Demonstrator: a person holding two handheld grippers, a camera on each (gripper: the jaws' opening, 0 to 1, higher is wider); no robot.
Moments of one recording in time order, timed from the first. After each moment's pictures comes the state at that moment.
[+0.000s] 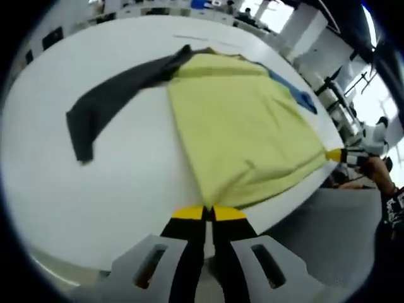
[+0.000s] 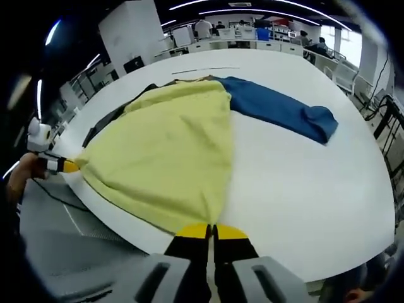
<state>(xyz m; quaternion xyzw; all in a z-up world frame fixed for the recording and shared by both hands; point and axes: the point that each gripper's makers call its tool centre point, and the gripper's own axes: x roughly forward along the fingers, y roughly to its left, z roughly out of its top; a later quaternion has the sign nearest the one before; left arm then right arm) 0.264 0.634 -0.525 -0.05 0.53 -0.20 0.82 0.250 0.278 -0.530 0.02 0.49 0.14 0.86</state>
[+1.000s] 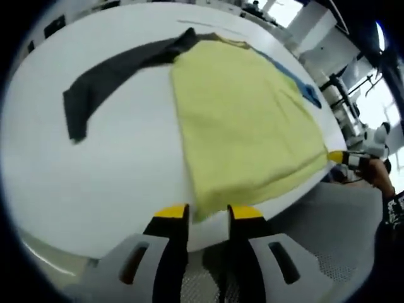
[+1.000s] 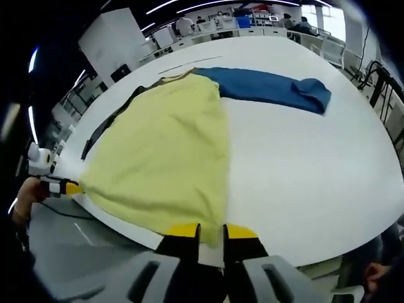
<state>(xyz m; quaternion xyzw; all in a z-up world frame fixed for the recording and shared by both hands) 0.254 0.633 -0.536 -0.06 0.55 -0.19 0.81 0.239 0.278 -0.541 0.09 0.50 0.11 0.85</state>
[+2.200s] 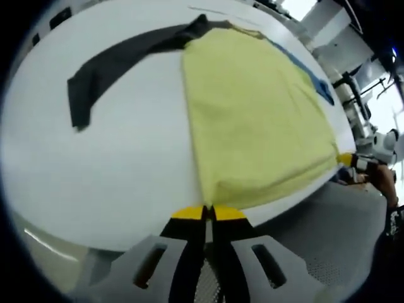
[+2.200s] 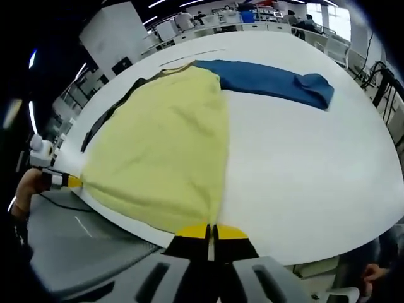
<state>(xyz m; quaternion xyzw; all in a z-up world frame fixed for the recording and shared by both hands) 0.244 0.638 -0.546 -0.05 0.60 -0.16 0.79 0.231 0.277 -0.544 0.08 0.53 0.13 0.84</state>
